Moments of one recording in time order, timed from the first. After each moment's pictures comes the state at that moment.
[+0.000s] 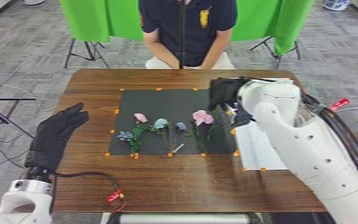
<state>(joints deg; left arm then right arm) 124.7 -70.7 -104.2 -121.2 60.6 -1.8 6.8 -63.3 -62.1 62.3 -95.5 -129.6 -38.8 13.0</state>
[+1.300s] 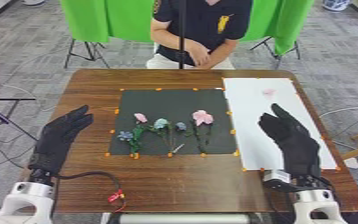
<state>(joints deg) 125.2 -72.2 -104.9 -121.1 61.9 -6.1 6.2 -122.8 -85.6 101.5 -116.4 -72.2 -11.5 -14.8</state>
